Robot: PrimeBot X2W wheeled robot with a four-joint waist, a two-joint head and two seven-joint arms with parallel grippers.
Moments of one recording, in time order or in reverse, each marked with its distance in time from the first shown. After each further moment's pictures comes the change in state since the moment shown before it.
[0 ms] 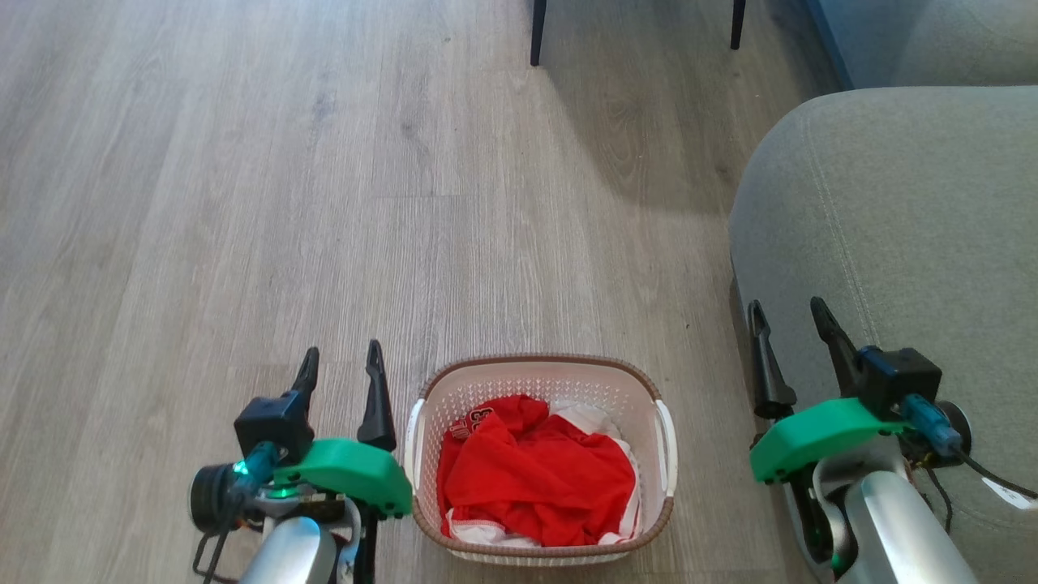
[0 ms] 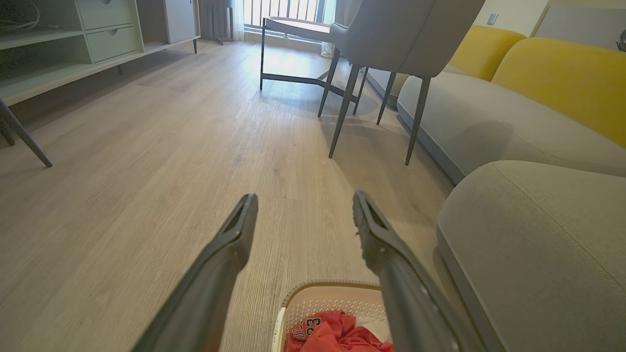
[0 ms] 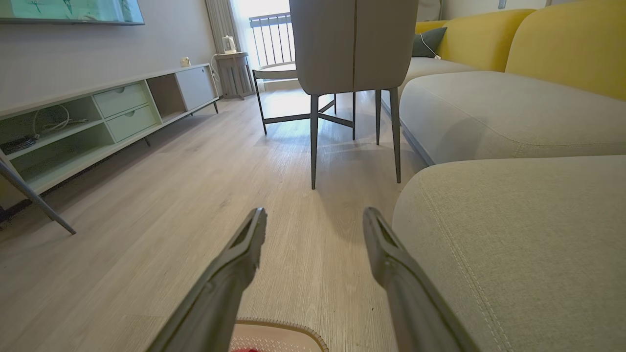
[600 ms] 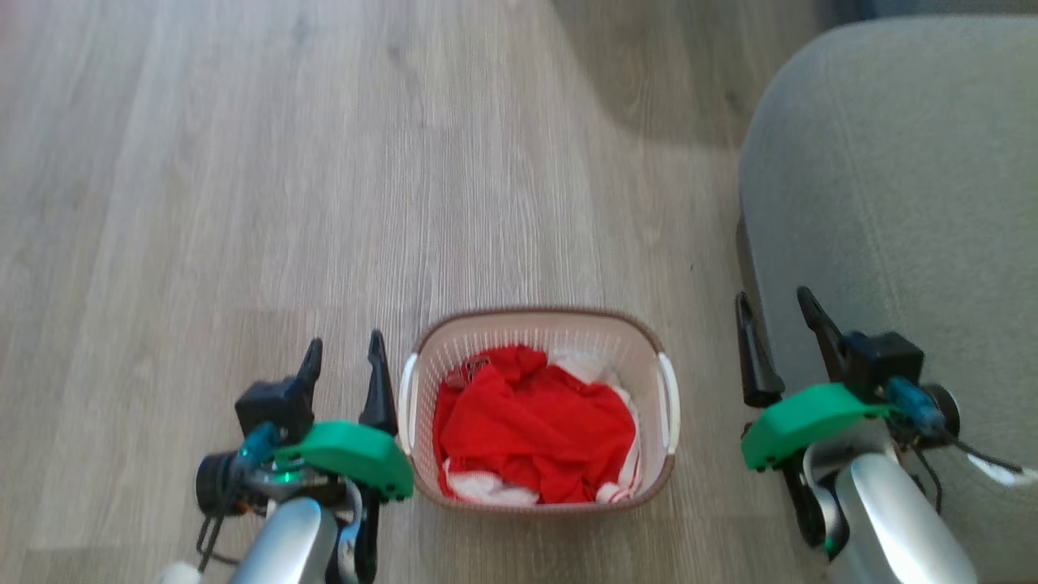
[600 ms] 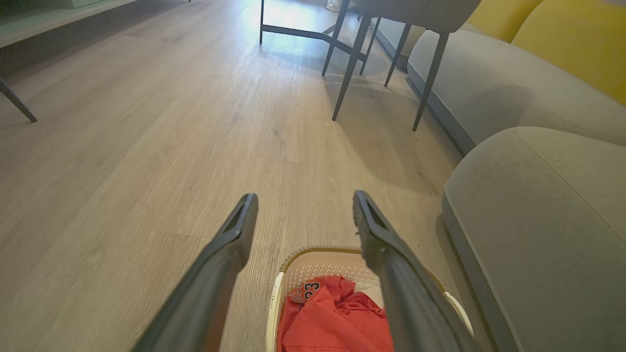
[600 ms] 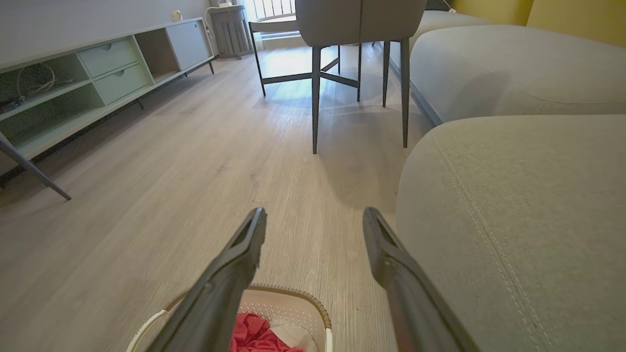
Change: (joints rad) left arm -0.045 -0.002 -0.013 0.056 -0.046 0.000 0.000; right arm -0.046 -0.008 0.029 0.051 -0.002 0.000 0.000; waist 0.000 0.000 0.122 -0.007
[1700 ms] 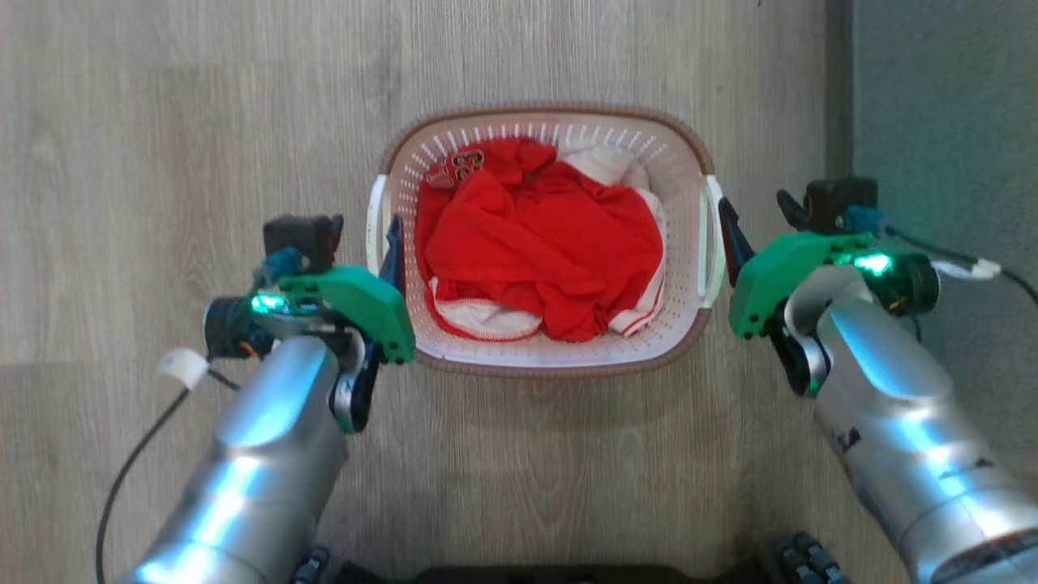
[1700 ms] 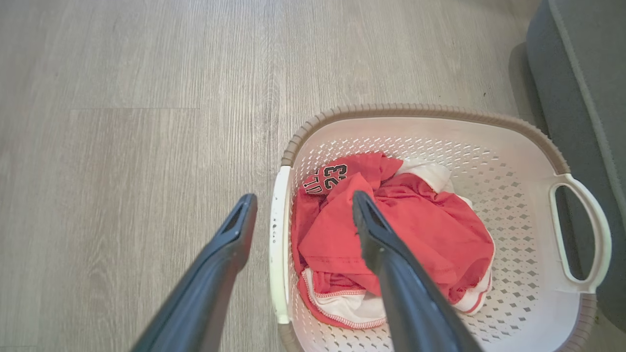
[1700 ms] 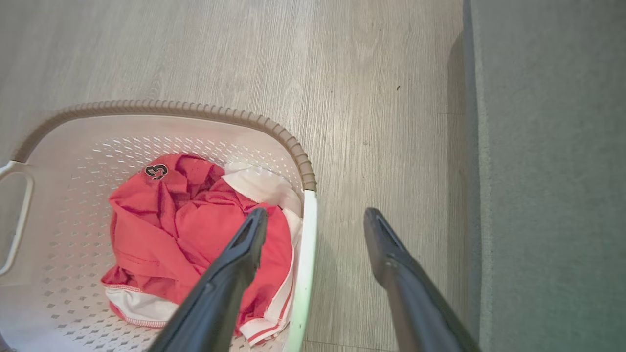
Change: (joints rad) left arm -0.504 -0.018 -0.163 0.555 -0.124 -0.127 0.000; right arm -0.526 -0.037 0.222 0.622 0.184 0.000 0.044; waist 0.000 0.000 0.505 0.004
